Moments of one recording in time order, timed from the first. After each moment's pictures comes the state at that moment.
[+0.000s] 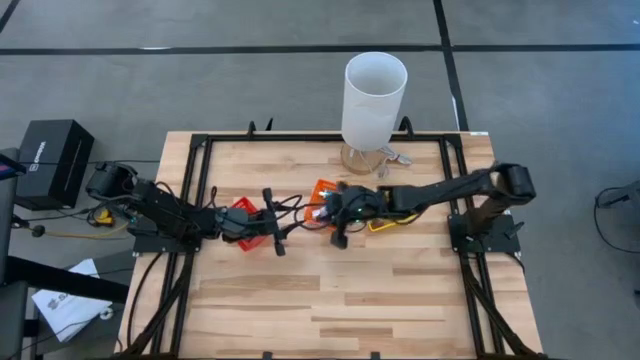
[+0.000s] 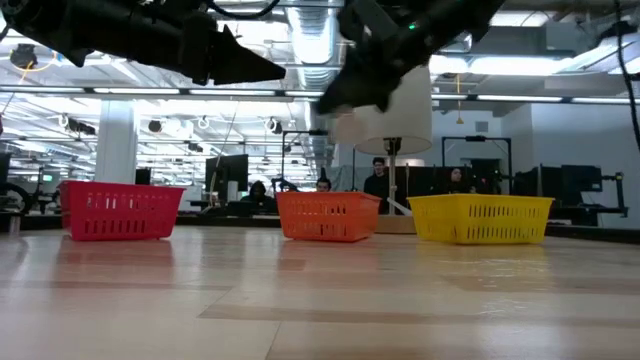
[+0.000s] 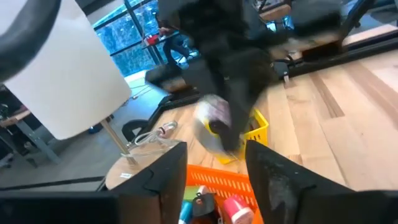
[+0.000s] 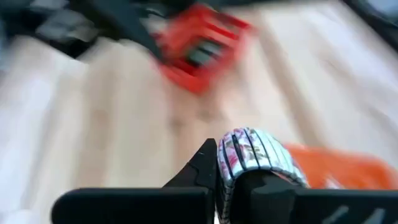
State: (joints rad) left arm -0.24 1.34 0.45 0.78 -0.56 0.33; right arm 0.04 1.64 1.07 -0.03 0.11 0.15
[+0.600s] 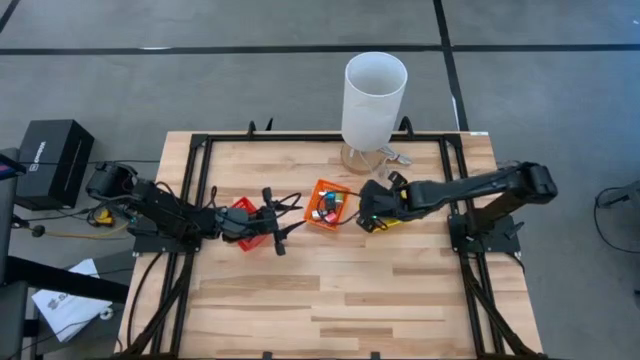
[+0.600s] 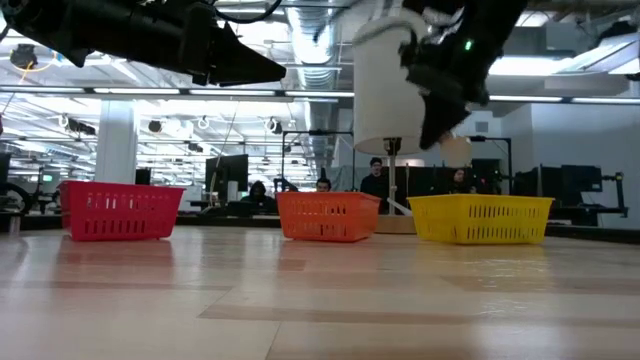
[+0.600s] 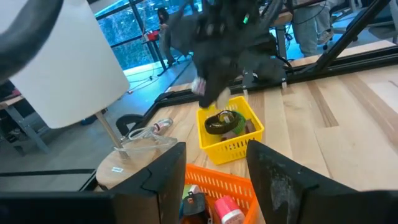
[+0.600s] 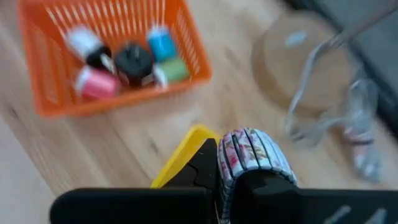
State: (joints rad) left arm -0.24 1.34 0.45 0.78 -0.56 0.25; right arm 0.06 1.48 1.06 -0.75 0.56 0.54
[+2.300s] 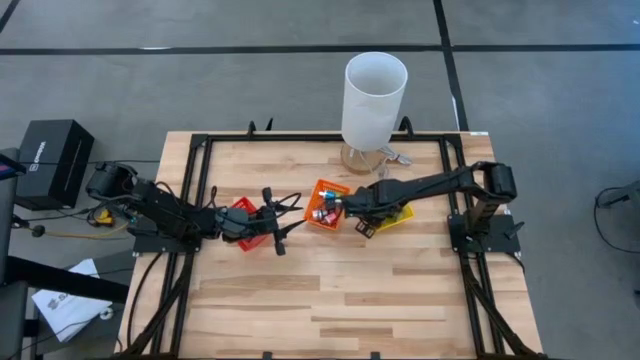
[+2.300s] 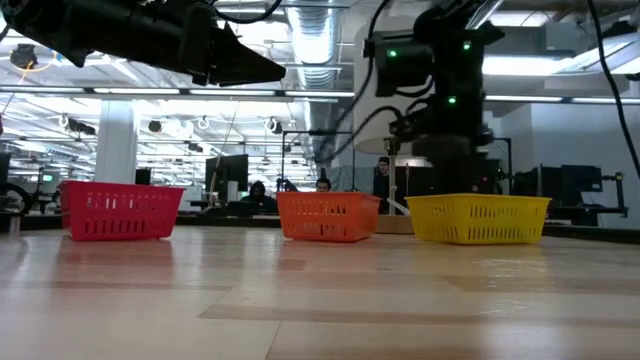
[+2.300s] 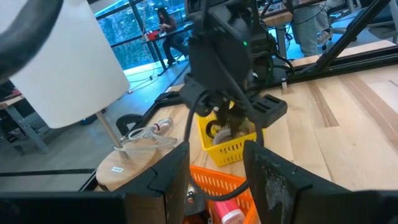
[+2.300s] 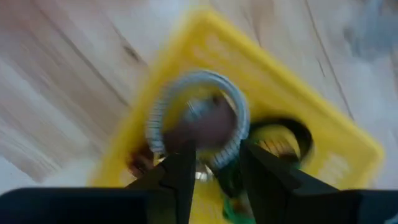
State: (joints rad) left arm -0.24 1.34 0.45 0.78 -0.56 0.25; right arm -0.03 1.78 1.18 -1.01 0.29 0.60
